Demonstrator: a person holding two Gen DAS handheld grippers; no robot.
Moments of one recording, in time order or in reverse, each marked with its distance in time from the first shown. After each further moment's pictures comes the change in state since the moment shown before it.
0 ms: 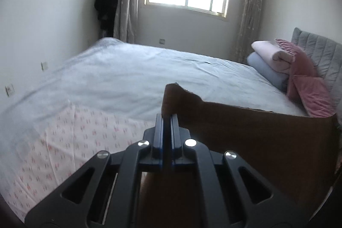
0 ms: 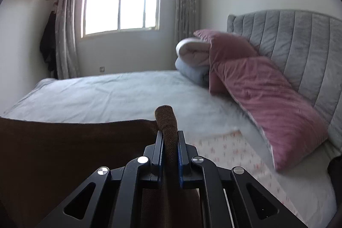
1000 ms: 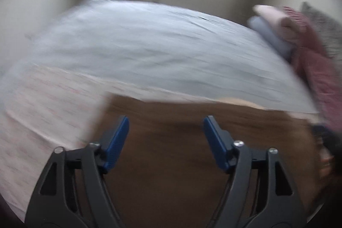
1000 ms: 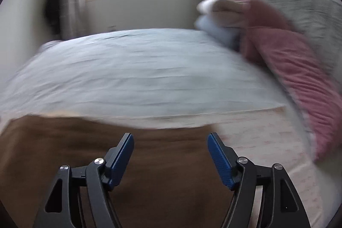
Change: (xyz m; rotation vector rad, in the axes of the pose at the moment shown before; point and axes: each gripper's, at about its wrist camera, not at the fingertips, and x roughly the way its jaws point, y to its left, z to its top) left arm 0.087 -0.080 -0.062 -0.034 0.322 -0.111; right arm 0.086 0.110 -0.049 -0.088 0.320 0.199
